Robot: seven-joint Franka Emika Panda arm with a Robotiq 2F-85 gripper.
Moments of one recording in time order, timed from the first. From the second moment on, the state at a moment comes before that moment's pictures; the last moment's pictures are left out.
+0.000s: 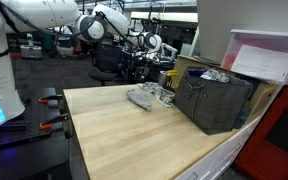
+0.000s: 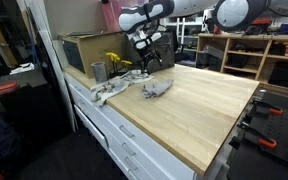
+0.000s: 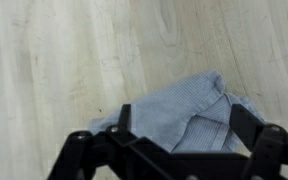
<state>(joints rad) 0.12 1.22 -0.06 -0.57 -0.07 1.31 0.35</state>
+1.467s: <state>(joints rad) 0.18 0.93 -0.15 -1.21 -0.23 1.80 0.66</state>
